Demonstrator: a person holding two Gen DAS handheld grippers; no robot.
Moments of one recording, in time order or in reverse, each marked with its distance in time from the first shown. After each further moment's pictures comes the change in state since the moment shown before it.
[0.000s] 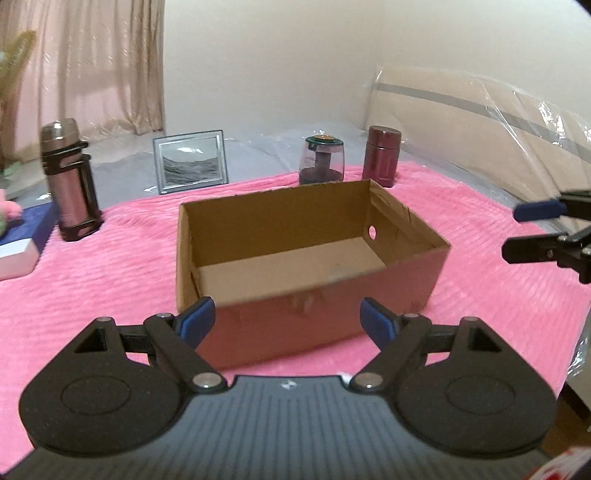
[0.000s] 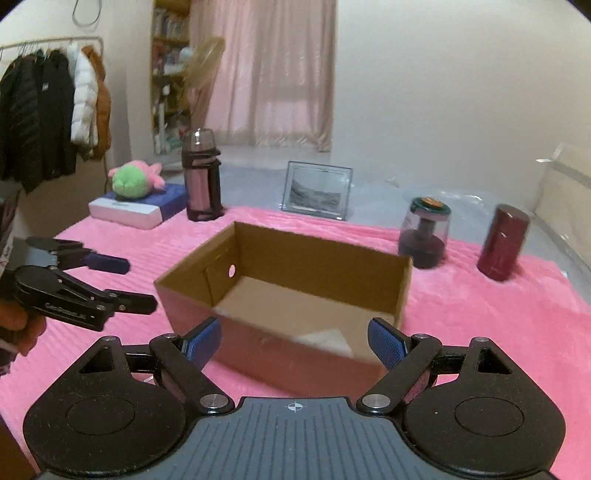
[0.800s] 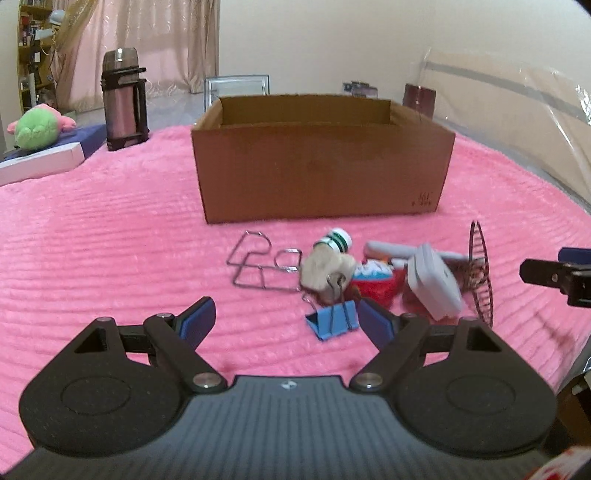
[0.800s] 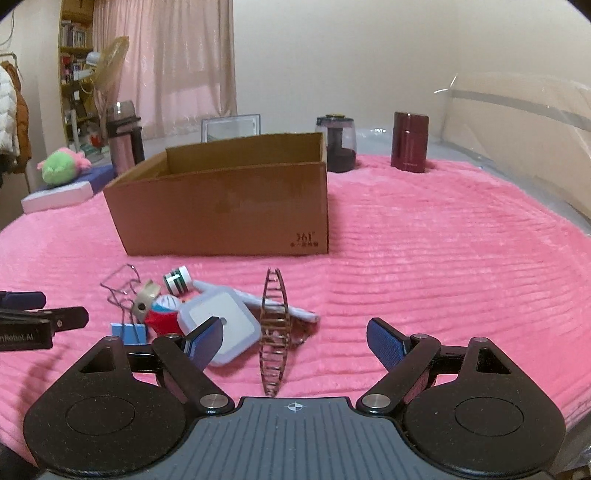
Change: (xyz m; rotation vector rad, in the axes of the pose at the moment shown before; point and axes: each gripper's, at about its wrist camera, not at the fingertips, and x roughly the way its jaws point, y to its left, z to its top) left arm -0.017 -0.057 -0.151 -0.113 0.063 0.156; right arm -0.023 0.026 -0.157 0.179 0.044 -0.247
